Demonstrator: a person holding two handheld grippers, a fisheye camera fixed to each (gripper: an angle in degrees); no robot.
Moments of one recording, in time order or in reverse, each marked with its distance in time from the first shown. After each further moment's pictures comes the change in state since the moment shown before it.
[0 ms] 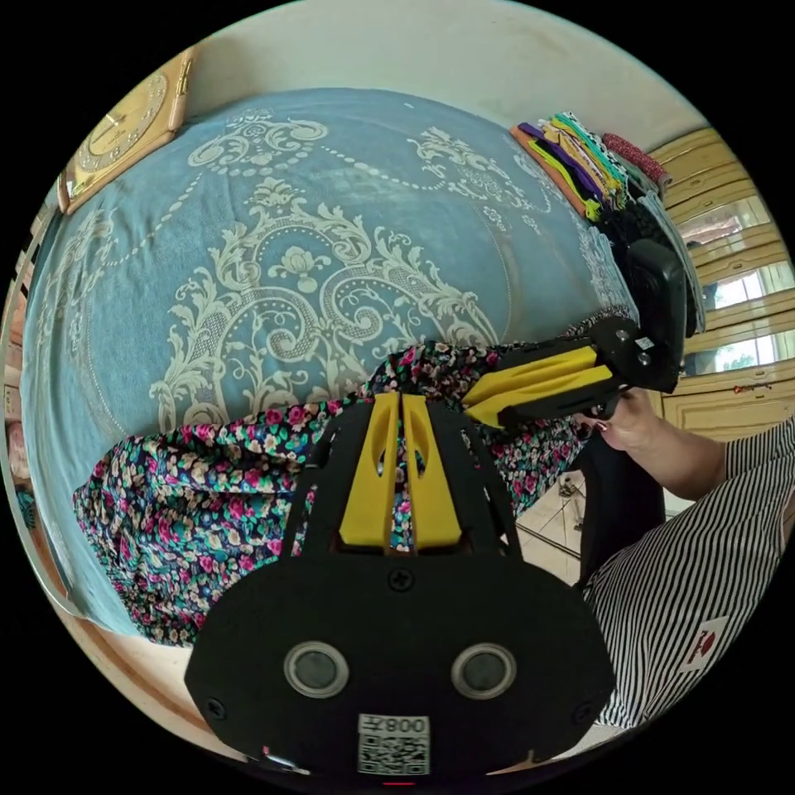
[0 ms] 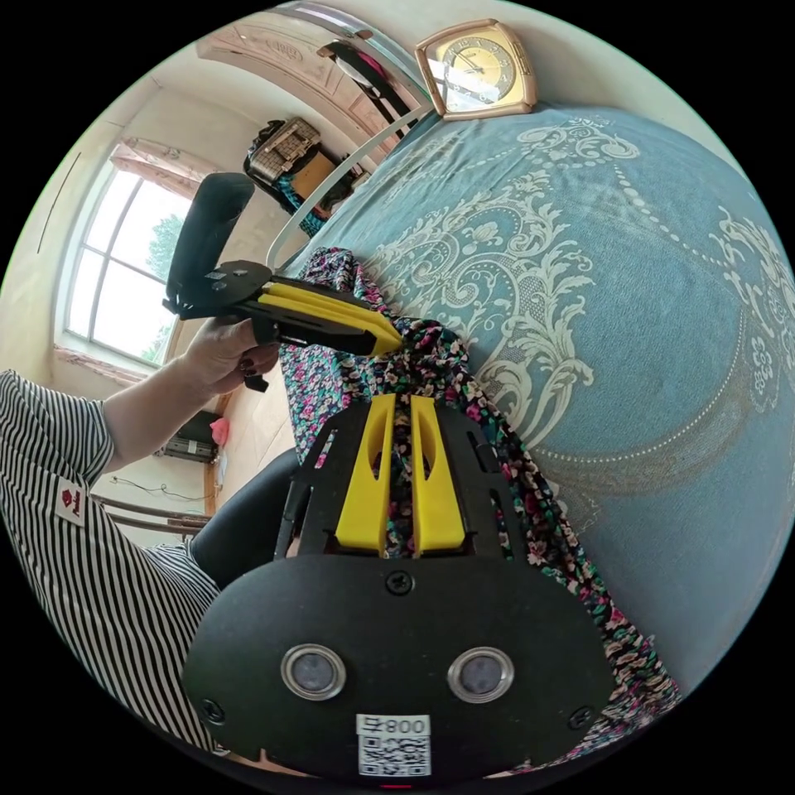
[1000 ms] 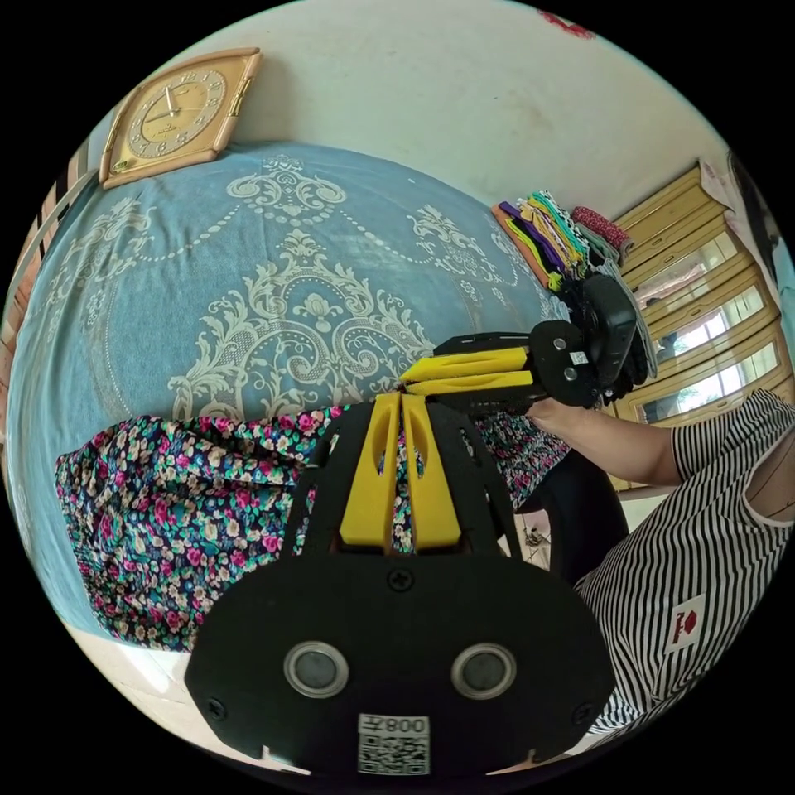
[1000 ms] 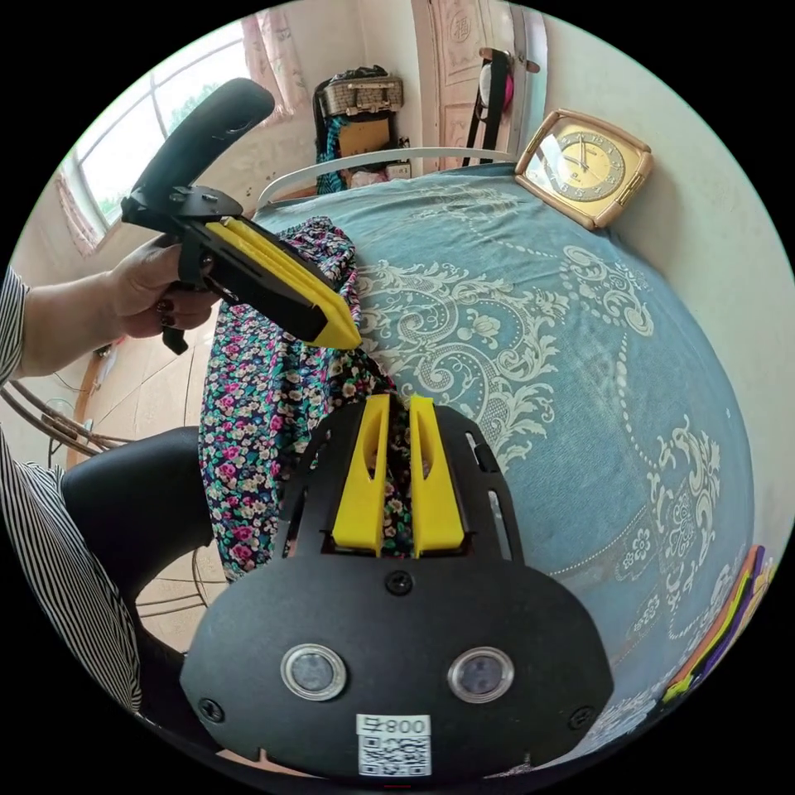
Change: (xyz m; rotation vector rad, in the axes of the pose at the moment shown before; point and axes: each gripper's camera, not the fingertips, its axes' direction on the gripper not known) left arm -0.010 0.042 -0.050 0.244 0.140 -0.067; right arm -0.068 -0.065 -0.006 -0.002 0.419 -0.426
